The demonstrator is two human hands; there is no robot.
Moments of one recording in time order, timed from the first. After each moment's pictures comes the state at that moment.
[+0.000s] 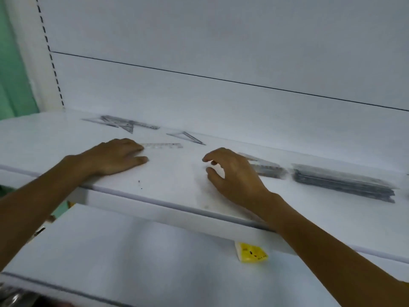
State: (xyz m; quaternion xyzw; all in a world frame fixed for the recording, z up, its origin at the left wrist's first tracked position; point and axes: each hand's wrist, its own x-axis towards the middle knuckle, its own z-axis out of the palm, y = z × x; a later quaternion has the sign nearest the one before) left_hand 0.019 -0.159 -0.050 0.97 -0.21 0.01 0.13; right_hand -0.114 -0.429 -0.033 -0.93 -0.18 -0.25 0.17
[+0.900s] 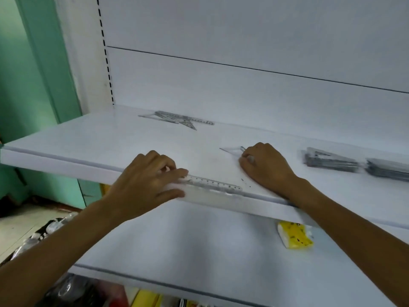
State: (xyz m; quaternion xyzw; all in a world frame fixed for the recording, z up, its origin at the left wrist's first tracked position) left_hand -0.047 -0.027 -0.066 0.86 -0.43 0.28 0.07; right_hand -0.042 -0.314 -0.052 -0.98 -0.03 -0.20 0.05
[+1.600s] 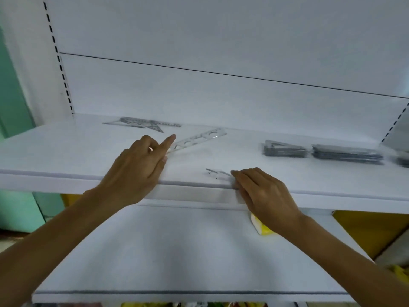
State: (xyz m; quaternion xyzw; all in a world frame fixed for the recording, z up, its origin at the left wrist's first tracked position) left_hand -0.047 -0.067 -0.048 0.86 -0.37 0.27 0.21; right_hand -0.168 -0.308 -0.065 -0.92 -0.12 -0.37 -0.08
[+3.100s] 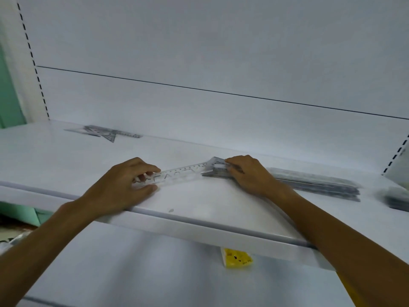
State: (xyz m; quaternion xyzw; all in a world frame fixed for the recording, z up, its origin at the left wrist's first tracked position) left_hand -0.081 -0.234 -0.050 0.88 -0.30 0.18 0.31; right_hand -0.082 -0.546 -0.038 -0.97 -0.08 -0.16 0.17
